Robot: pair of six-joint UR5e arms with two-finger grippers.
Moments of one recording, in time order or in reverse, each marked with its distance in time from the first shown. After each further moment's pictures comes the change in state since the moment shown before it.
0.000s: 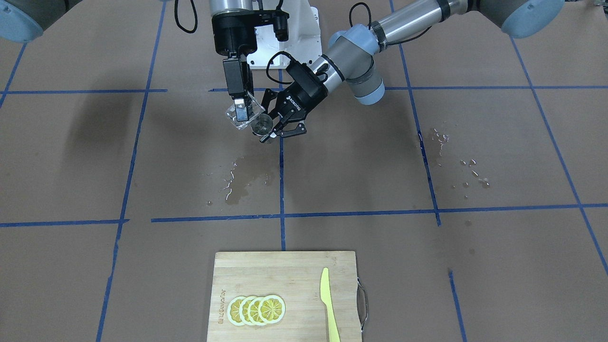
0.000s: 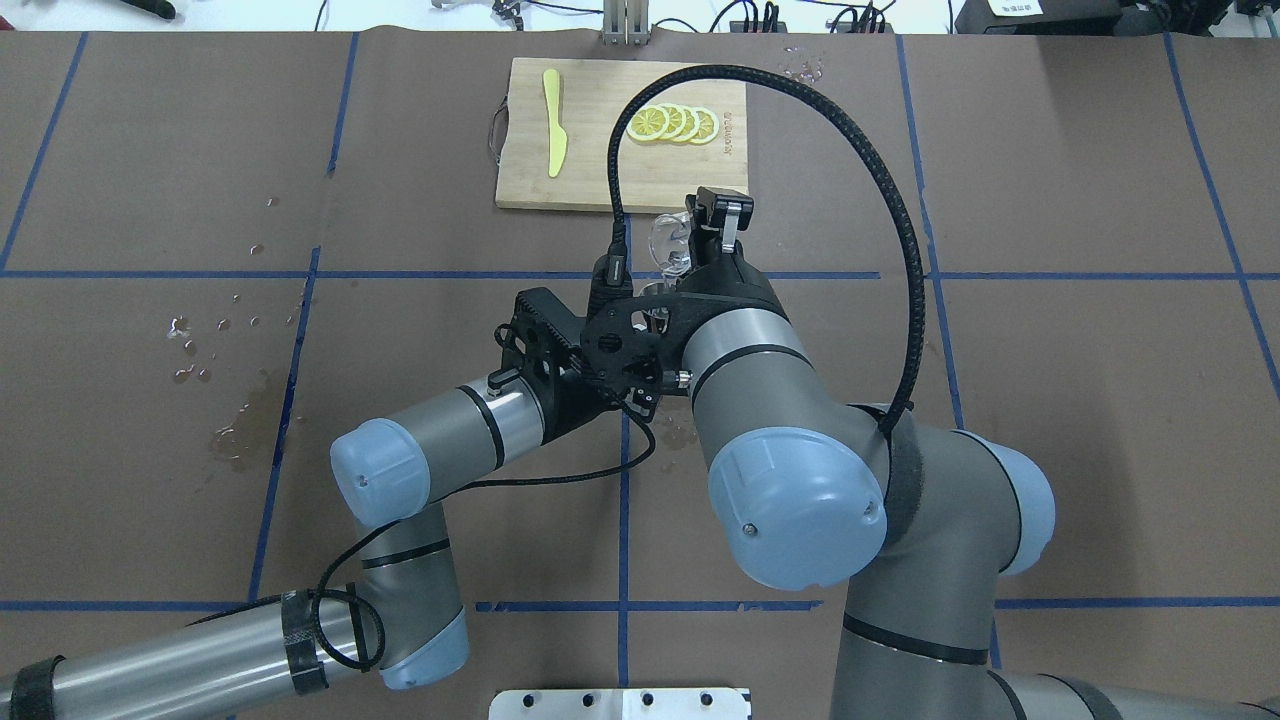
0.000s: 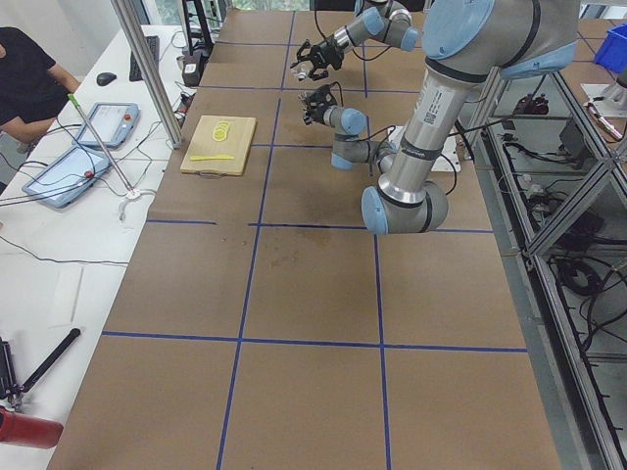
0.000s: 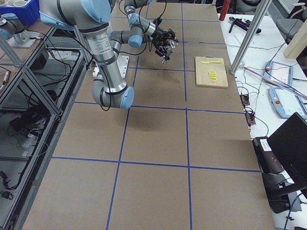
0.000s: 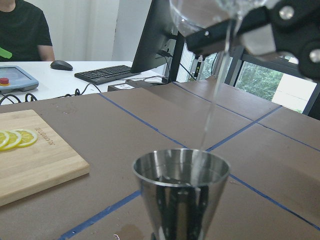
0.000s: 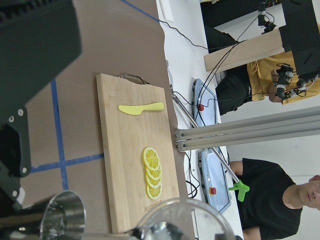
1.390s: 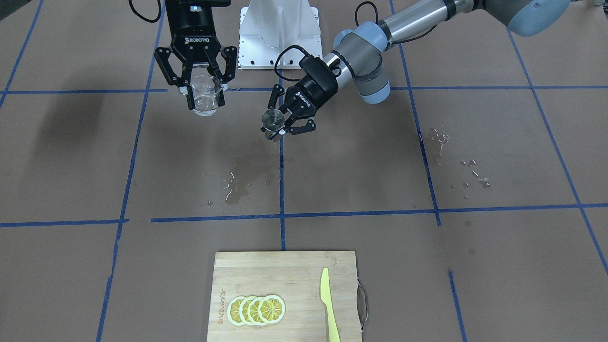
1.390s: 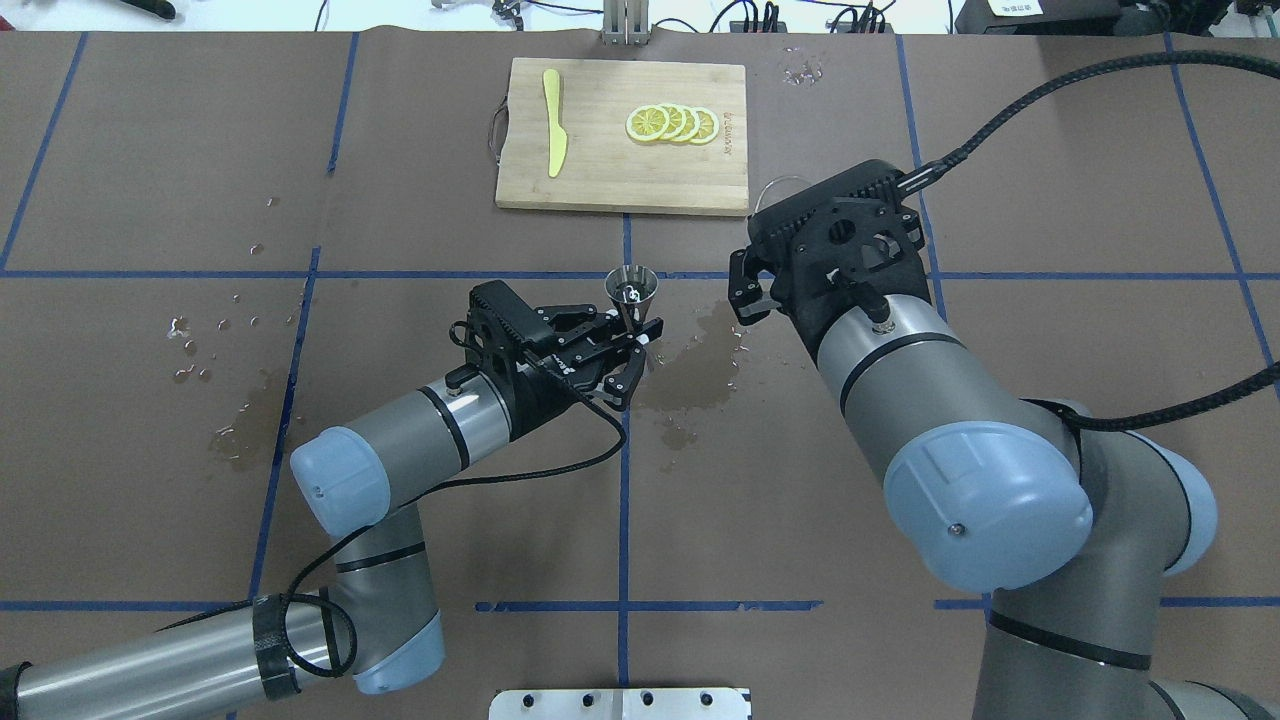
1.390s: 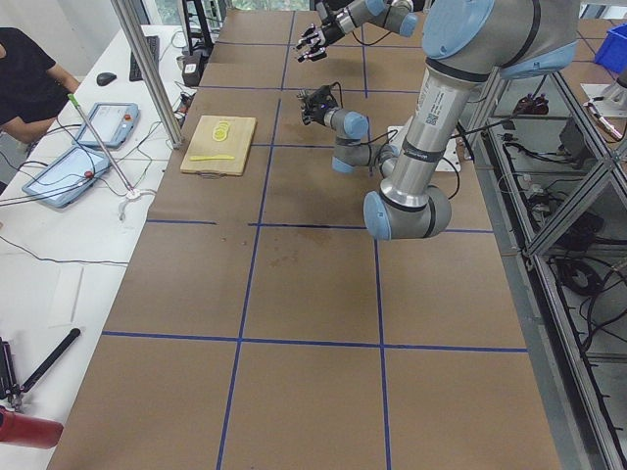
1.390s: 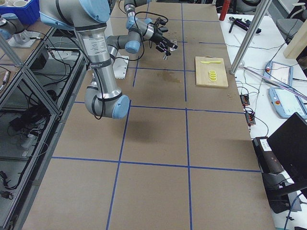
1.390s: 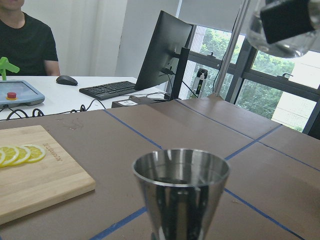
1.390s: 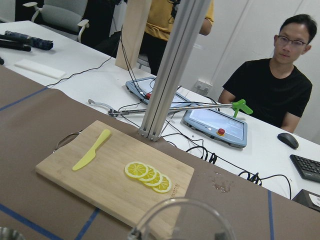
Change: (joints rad) left arm -0.005 0.060 -0.057 -0.068 0.067 -0.015; right arm 0.054 -0.185 0.155 0.083 0.023 0.938
